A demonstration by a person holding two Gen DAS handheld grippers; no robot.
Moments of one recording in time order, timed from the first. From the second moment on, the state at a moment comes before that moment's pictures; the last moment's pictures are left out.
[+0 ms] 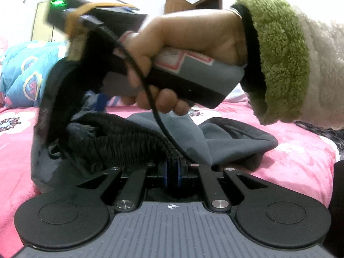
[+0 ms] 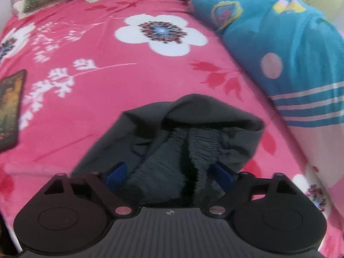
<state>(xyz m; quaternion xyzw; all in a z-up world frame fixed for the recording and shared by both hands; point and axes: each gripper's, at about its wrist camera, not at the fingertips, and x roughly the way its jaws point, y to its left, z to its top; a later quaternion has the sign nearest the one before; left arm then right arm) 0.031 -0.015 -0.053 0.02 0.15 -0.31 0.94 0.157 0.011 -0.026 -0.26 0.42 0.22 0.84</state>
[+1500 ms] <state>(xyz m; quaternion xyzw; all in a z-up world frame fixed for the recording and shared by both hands) -0.015 -0.031 0.021 -0.07 0.11 -0.41 0.90 0.107 -0.251 0.051 0.26 0.40 0.16 0.86</state>
